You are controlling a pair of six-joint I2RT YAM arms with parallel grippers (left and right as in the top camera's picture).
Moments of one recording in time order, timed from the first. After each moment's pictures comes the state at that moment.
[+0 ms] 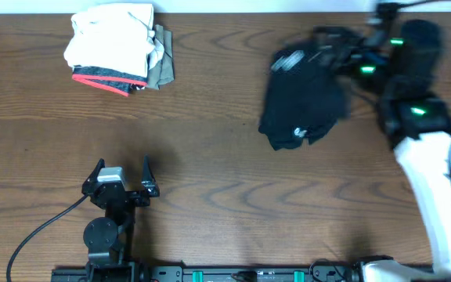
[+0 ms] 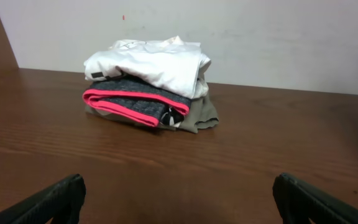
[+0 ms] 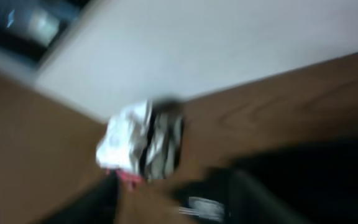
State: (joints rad) left arm 0.03 0.01 0.02 -0.11 0.01 -0.08; right arm 0.15 1.42 1.31 -0.26 -0.44 0.64
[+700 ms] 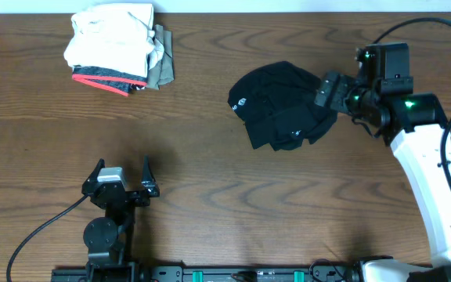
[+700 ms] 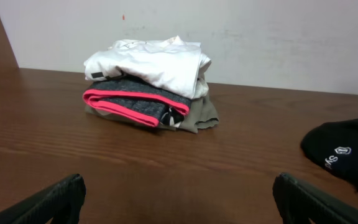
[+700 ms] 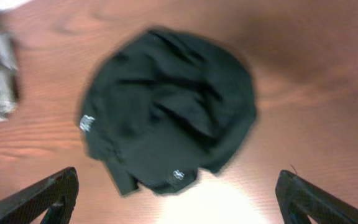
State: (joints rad) left arm 0.03 0.01 0.02 -0.11 0.00 -0.08; right arm 0.12 1.46 1.32 -0.83 -0.07 0.47
